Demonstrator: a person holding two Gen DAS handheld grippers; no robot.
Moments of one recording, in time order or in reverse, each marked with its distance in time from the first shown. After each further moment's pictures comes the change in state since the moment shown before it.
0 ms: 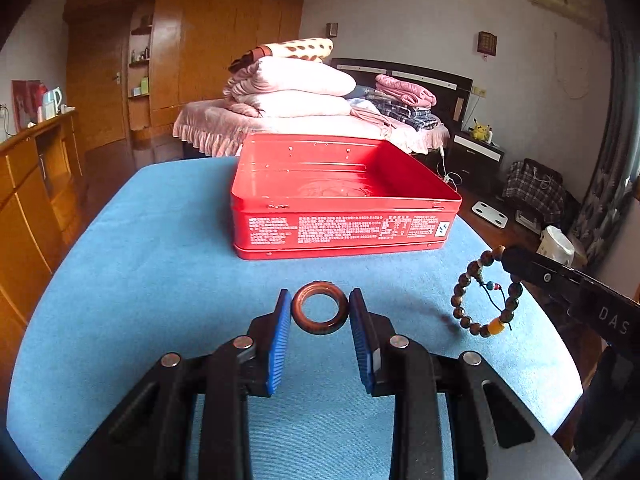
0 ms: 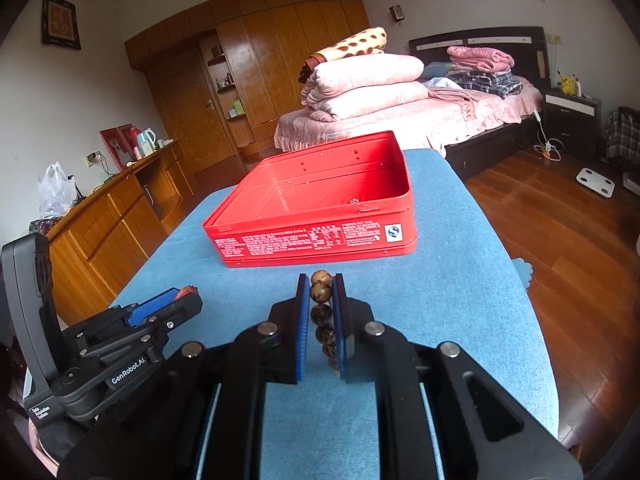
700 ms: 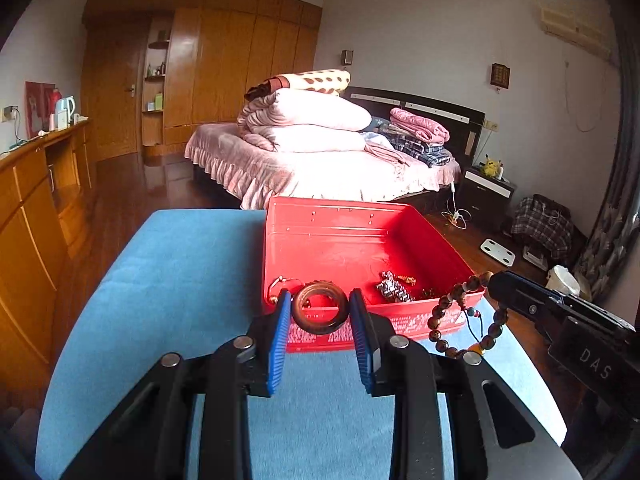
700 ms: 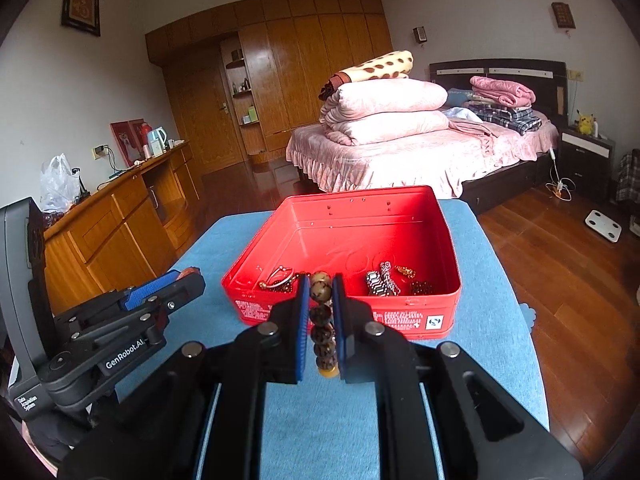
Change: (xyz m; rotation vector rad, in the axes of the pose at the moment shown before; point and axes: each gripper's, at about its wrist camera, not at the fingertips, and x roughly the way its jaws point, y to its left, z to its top) left arm 0.008 0.024 0.072 -0.043 -0.101 0.020; right arm 0.028 0.038 0.063 -0.087 -0.049 -0.003
